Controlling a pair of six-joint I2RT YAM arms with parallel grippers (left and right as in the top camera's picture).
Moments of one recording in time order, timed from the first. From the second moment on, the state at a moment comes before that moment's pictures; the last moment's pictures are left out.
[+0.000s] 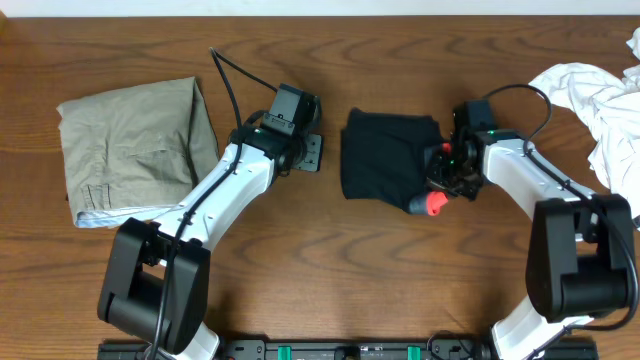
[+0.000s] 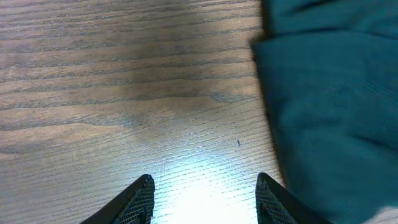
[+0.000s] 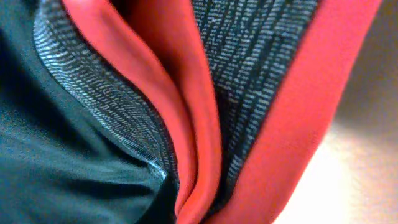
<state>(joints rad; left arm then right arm) -0.43 1.75 1.20 -0.53 0.04 -0.22 0.10 1.82 1.08 -0.72 -0.18 0.55</state>
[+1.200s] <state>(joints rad) -0.43 1.75 1.20 -0.53 0.02 -0.22 0.13 1.69 1.29 -0.91 -0.13 0.43</state>
